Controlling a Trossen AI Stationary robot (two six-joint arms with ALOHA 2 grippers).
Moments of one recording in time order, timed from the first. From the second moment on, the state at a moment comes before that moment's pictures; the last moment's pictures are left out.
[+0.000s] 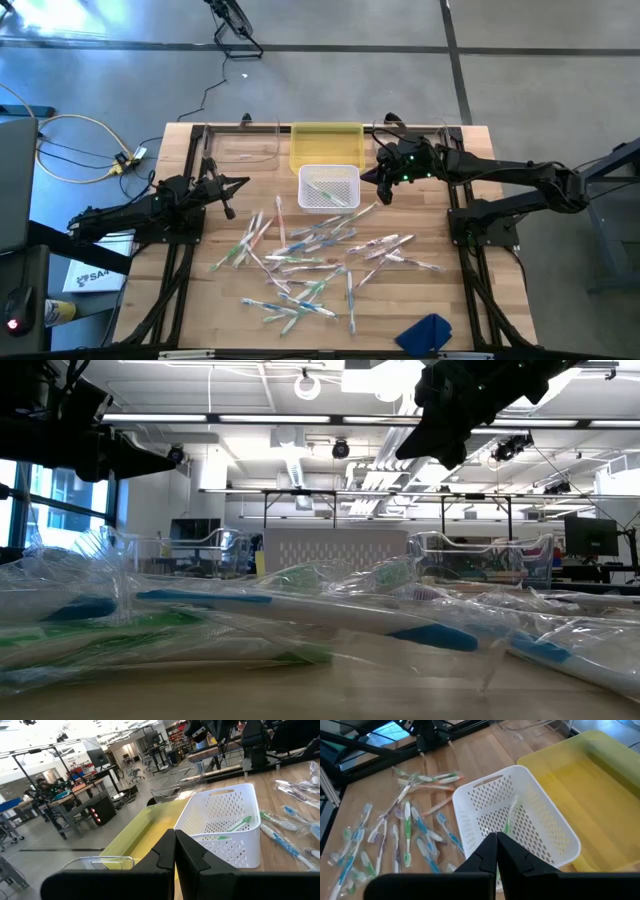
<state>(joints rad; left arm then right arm) 0.22 0.01 0.04 -0.01 -0.22 0.37 -0.32 1.16 0.81 -0.21 -0.20 0.21</state>
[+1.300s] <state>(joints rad) 0.22 0.01 0.04 0.00 -0.25 0.44 -0.16 1.31 0.81 0.03 0.10 0.13</state>
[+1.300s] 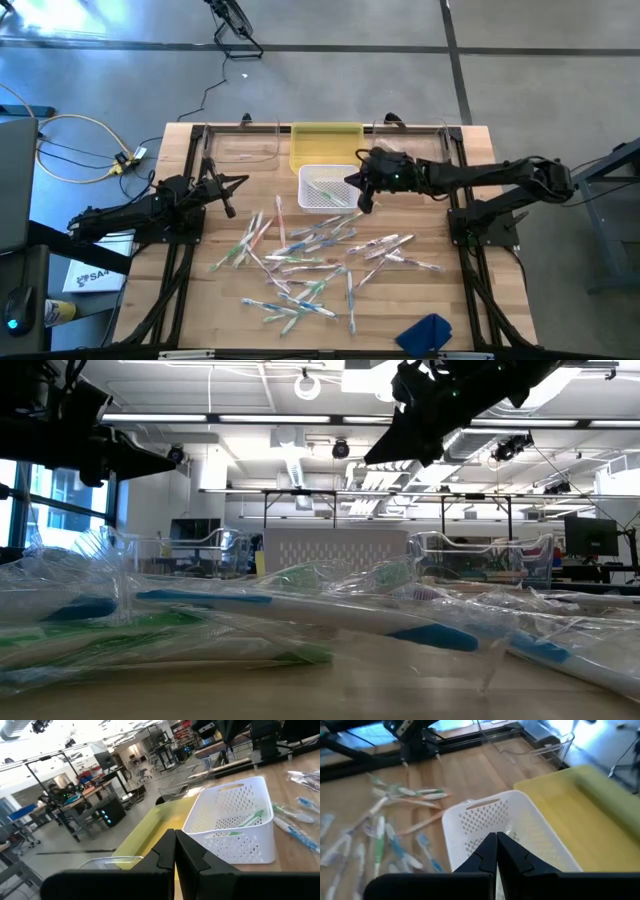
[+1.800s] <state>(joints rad) 0.22 0.01 0.04 0.00 -0.25 0.44 0.02 1.25 0.81 0.07 0.57 0.01</state>
